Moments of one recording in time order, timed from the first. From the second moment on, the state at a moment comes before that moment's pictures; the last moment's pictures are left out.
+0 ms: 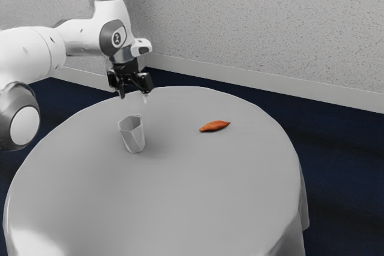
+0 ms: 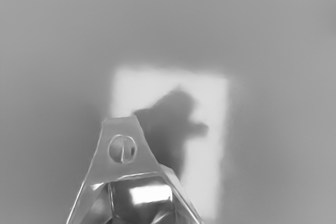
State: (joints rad) arm -0.04 0.56 0.24 -1.34 -0.16 1.89 0.12
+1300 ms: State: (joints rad) arm 0.03 0.80 0.21 -1.25 -0.24 2.00 -0.01
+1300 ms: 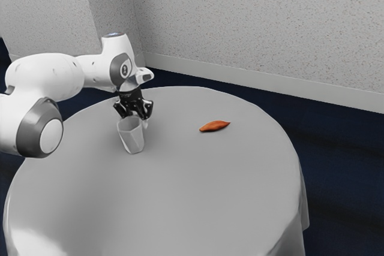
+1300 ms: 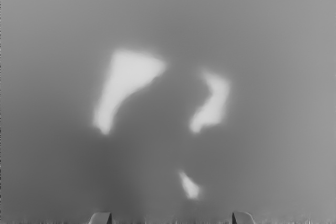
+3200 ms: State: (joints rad) arm 0.06 0.78 0.23 -1.34 -0.54 1.60 -0.71
